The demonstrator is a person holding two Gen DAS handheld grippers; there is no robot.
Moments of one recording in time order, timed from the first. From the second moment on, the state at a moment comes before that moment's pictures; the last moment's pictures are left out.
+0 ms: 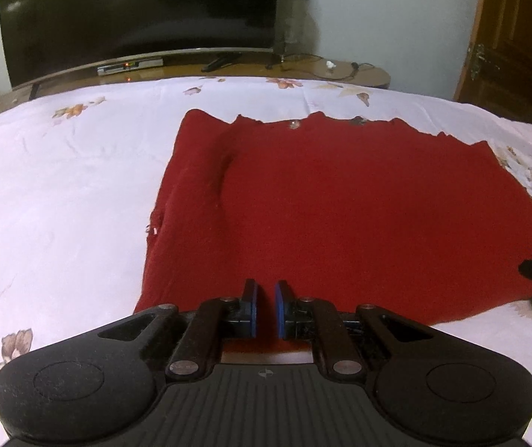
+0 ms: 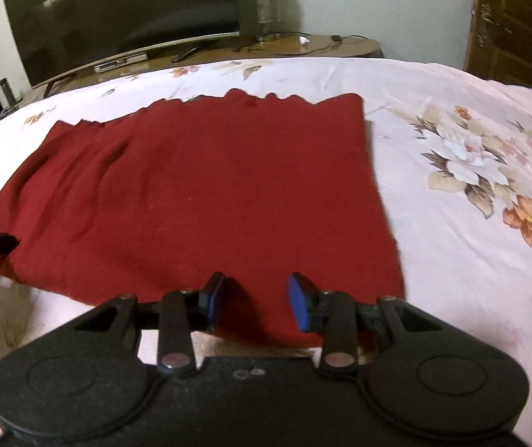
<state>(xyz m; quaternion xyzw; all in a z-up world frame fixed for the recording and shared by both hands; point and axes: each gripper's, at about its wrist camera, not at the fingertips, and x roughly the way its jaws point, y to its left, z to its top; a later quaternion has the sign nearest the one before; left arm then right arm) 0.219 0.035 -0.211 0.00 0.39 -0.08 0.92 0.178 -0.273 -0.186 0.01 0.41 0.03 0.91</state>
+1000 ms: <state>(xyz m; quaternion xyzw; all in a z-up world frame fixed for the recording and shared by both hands) 0.236 0.021 -0.177 -0.02 0.38 -0.07 0.92 0.180 -0.220 -0.148 0.05 0.37 0.10 0.92</state>
